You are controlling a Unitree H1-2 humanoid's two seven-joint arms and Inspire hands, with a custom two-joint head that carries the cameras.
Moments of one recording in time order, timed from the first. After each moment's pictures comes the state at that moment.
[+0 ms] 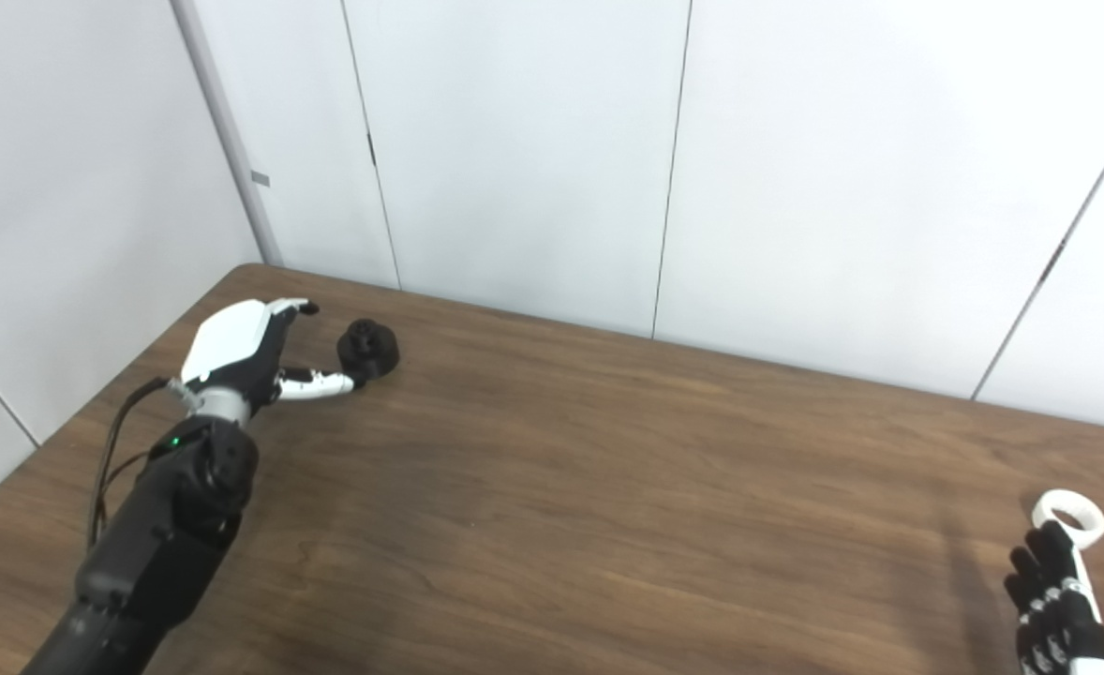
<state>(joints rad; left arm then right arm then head) -0.32 0.51 0.03 0.10 0.76 0.46 -0.08 0.09 -0.19 -0.13 -0.04 0.22 -0.20 0.18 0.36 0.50</state>
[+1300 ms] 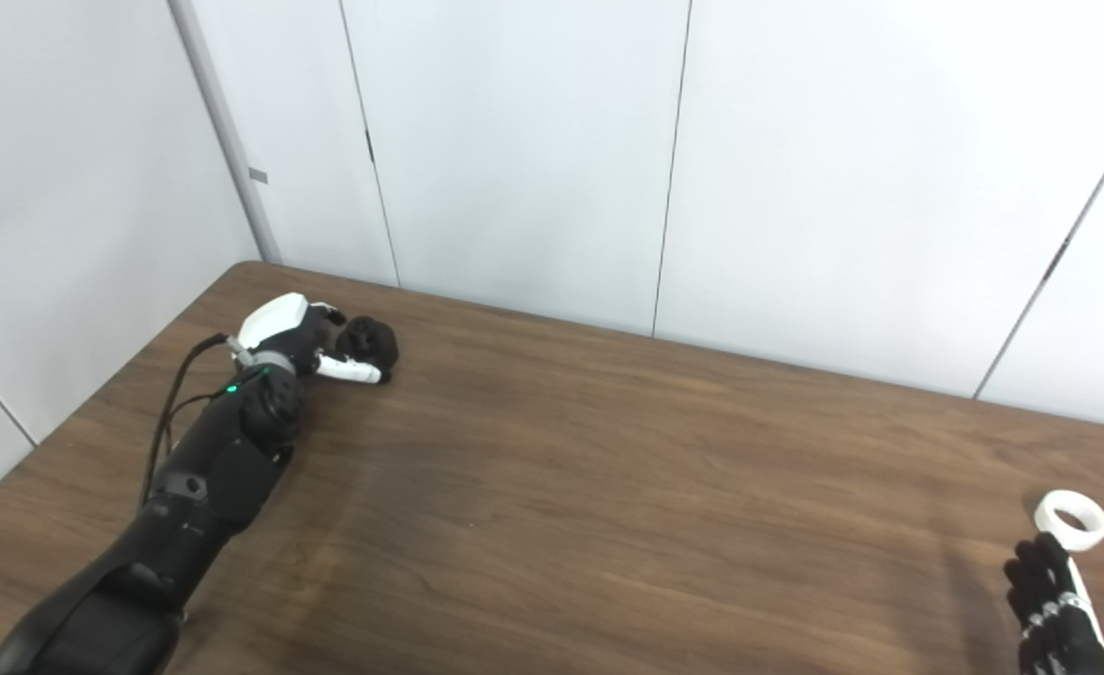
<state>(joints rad) -0.57 0.50 -0.07 0.53 0.65 0.47 -0.05 0.14 -0.18 -0.12 -0.10 0.19 -0.20 0.16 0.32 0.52</state>
